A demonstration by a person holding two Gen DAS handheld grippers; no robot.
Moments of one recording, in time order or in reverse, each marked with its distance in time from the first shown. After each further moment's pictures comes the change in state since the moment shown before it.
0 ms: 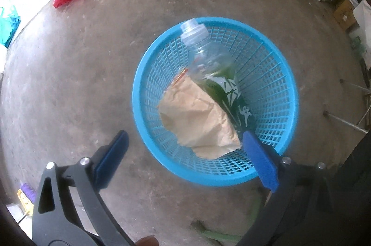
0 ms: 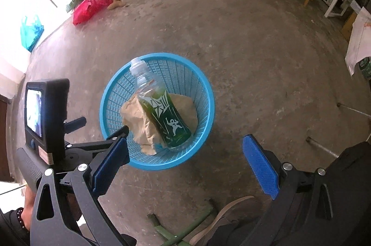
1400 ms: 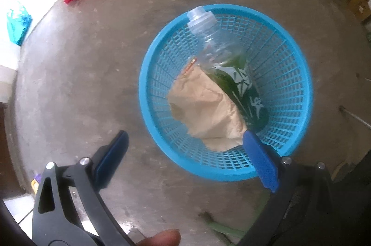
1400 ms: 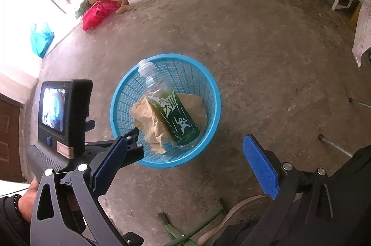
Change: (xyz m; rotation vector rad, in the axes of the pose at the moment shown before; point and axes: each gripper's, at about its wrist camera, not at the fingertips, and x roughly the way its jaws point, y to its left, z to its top) left arm 0.005 -0.014 0.004 -0.002 0.094 0.135; right arm -0.008 -0.012 -0.003 0.035 -0.007 0.100
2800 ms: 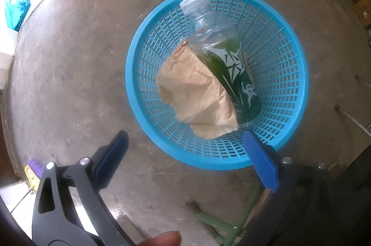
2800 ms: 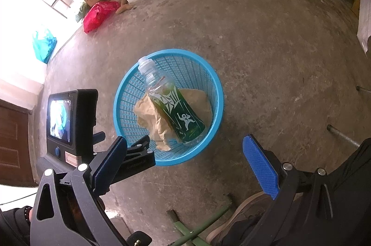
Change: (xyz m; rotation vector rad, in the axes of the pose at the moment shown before) left arm 0.009 -0.008 -0.009 -0.048 0.089 -0.044; right arm 0.010 -0.008 0.002 0.050 0.035 0.052
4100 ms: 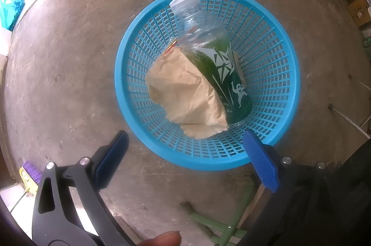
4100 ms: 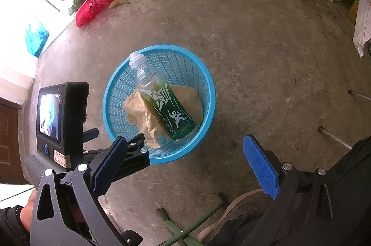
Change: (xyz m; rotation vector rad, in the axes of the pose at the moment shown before) left arm 0.000 -0.007 -0.001 0.011 -0.003 -0.047; right arm 0.007 0.002 0.001 -0.018 0.016 -0.073
